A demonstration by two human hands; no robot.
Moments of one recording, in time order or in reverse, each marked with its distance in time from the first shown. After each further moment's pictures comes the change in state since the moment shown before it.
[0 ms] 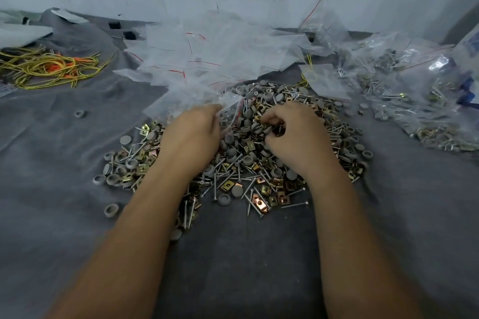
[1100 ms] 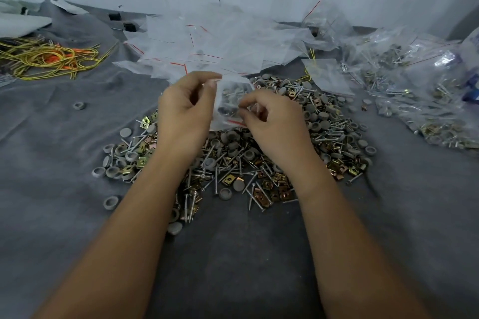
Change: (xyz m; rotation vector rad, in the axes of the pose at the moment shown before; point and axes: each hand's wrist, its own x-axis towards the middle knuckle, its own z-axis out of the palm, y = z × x) left_hand -0.001 0.008 -0.011 -0.802 0.244 -0.129; right_hand 0.006 -0.025 0.023 0.300 0.100 -0.101
